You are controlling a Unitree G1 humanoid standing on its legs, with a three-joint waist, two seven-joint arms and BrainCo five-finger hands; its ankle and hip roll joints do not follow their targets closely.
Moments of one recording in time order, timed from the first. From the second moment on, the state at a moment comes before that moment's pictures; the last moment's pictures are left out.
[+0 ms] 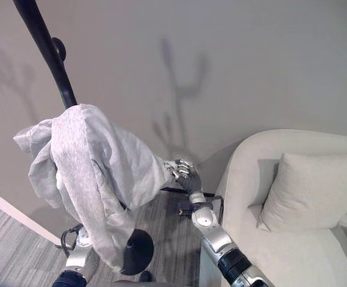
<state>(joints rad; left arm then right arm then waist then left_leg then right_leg) 0.04 0.21 -0.15 0.37 -0.47 -0.28 0.51 -0.19 -0.26 0.54 0.26 0.47 -0.25 -0.29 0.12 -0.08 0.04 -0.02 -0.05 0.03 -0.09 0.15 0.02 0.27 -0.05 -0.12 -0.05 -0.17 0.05</state>
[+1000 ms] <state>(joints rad) 0.28 0.20 0.24 0.77 -0.99 -0.24 -0.17 0.20 -0.24 0.19 0.61 0.64 -0.25 0.07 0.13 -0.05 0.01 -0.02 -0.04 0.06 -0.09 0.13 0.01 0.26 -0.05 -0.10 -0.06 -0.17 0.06</state>
